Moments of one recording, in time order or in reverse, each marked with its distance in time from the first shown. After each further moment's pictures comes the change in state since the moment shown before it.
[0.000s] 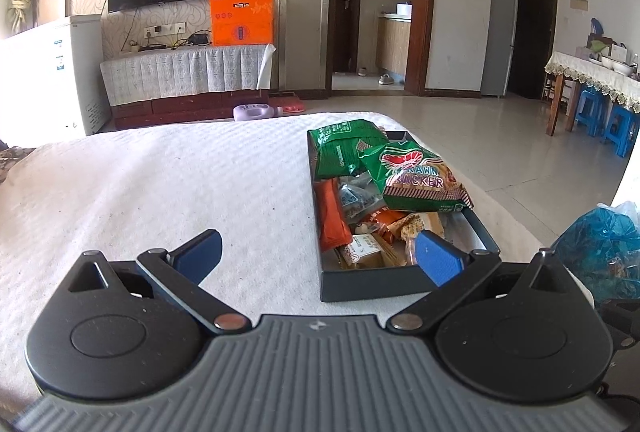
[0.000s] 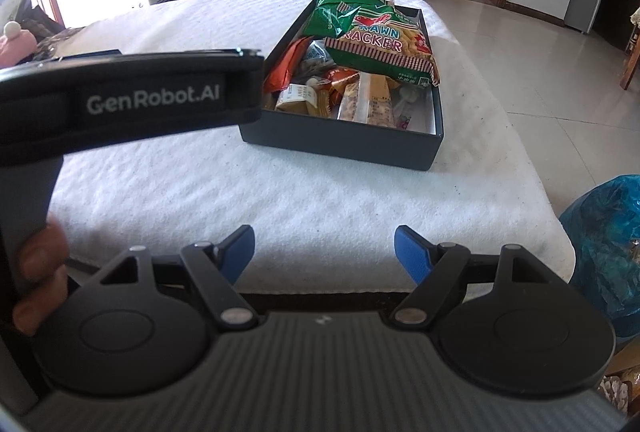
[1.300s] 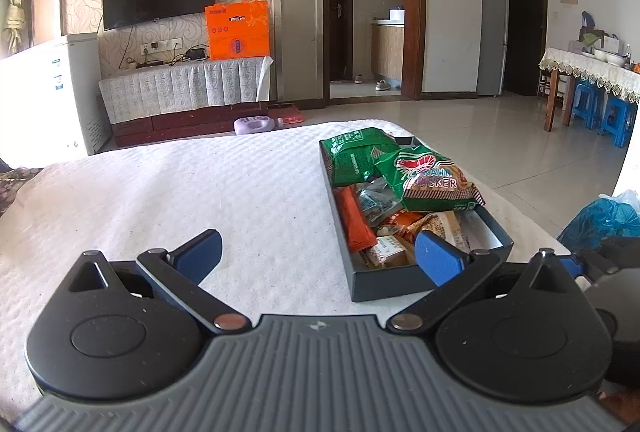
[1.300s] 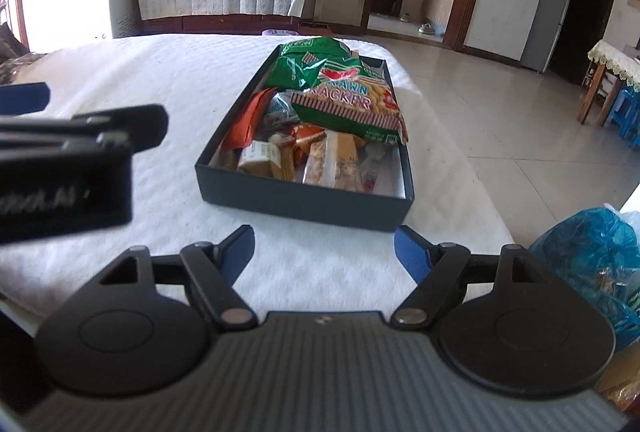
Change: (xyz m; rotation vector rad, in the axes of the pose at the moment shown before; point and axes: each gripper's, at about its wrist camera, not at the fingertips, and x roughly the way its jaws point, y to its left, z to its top) left arm -0.016 0.025 -0.002 0.047 -0.030 0.005; right arm 0.017 0.011 0.020 -0.011 -0.142 -0.157
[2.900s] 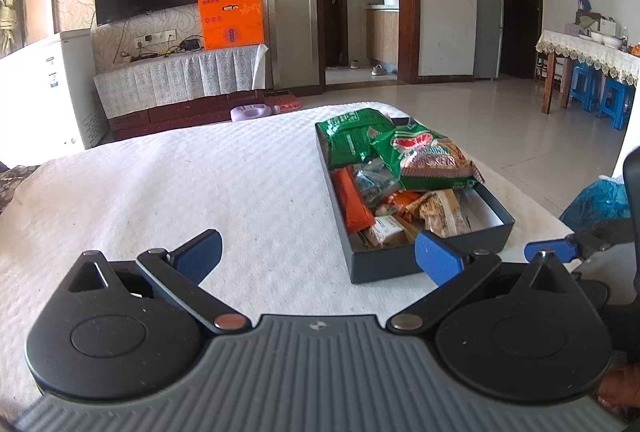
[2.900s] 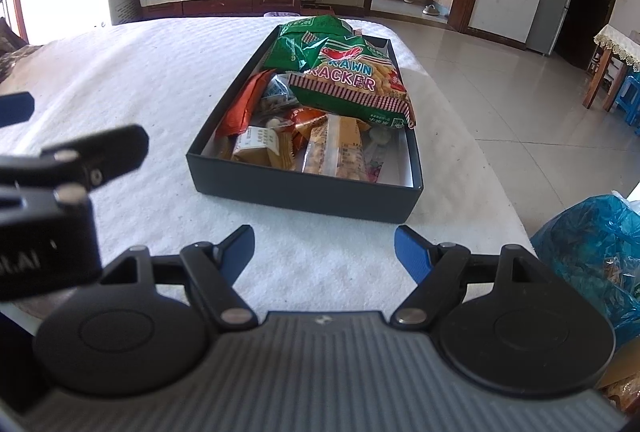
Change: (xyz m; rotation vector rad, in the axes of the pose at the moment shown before) left arm 0.005 -0.007 -0.008 0.033 0.044 -0.010; right arm 0.014 -0.006 0.000 0.018 0.055 0.016
